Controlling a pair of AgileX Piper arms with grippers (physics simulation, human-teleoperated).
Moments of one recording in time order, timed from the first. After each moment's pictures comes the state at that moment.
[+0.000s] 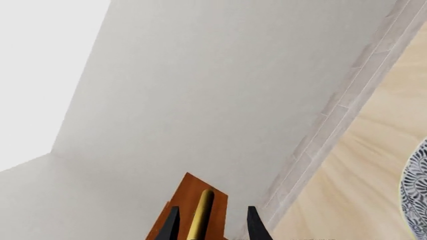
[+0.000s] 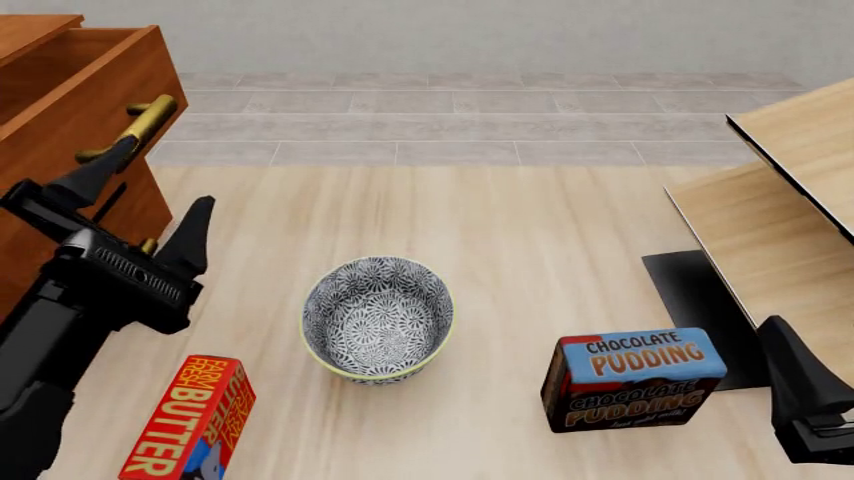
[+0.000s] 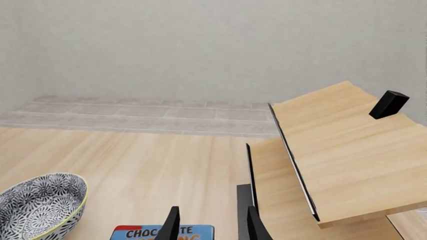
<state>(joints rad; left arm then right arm) -0.25 1.20 -0.20 -1.18 1.12 0.07 0.00 -0.01 0.02 -0.01</state>
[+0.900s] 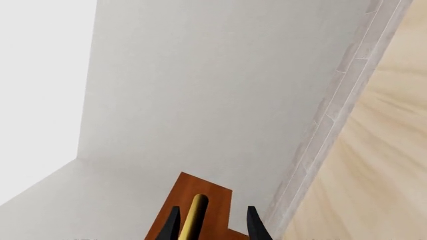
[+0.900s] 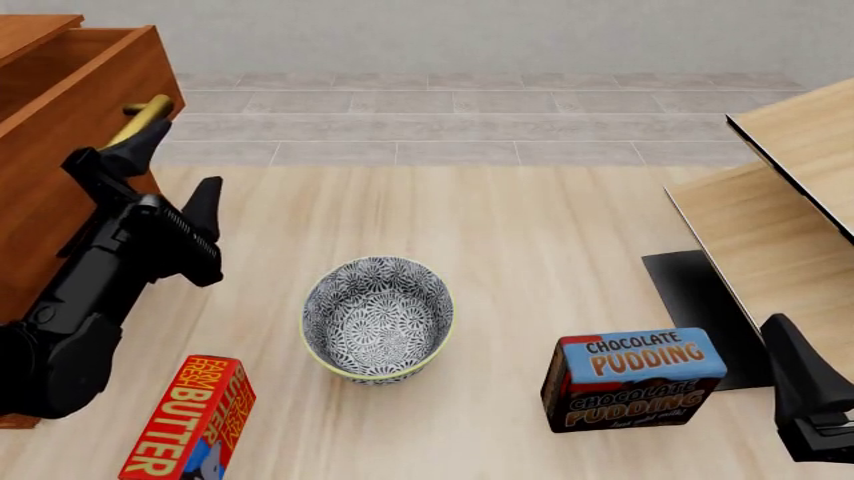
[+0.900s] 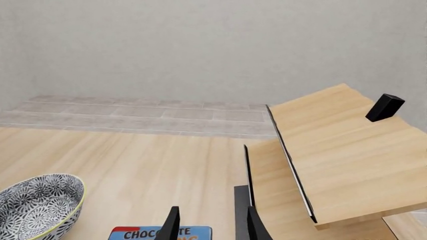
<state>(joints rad) -0.16 1.47 -0.37 -1.22 1.29 0.06 0.00 -0.02 0.03 -0.02</state>
